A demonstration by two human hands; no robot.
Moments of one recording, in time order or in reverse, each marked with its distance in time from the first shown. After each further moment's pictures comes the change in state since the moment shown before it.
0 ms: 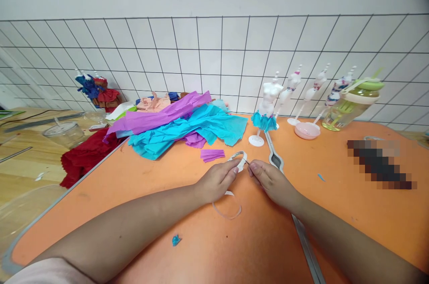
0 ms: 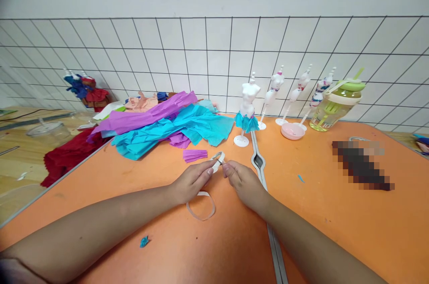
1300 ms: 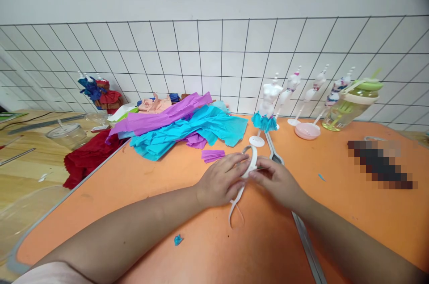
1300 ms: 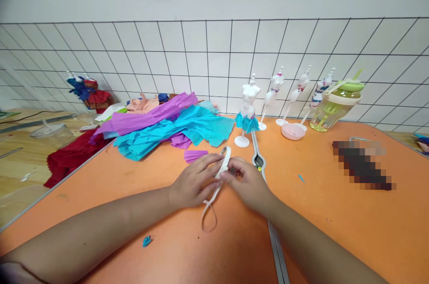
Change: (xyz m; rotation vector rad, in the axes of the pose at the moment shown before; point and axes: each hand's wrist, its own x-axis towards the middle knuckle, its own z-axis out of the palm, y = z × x) left_hand 0.000 -0.002 0.000 0.400 0.166 0.472; right_hand -0.005 -0.014 -0.004 0.218 0.045 -0.107
